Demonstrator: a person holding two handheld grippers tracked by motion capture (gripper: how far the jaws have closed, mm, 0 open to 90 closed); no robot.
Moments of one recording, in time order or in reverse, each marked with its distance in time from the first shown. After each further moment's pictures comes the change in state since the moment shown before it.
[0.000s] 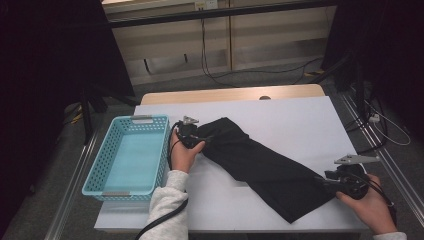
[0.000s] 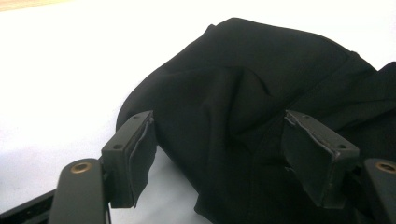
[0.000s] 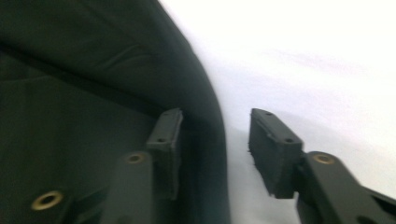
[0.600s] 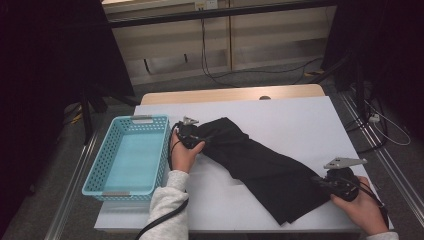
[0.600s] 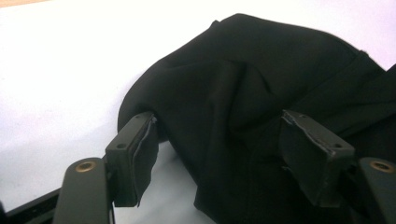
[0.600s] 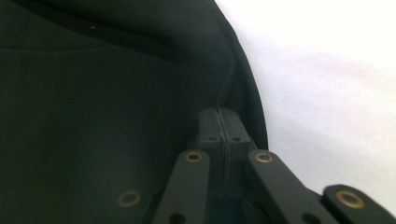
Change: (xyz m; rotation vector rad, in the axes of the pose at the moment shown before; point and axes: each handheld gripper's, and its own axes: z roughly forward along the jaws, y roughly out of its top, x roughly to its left) left arm 0.000 -0.002 0.003 0.008 0.002 -0.004; right arm 0.018 0.002 0.008 0.022 0.035 -0.099
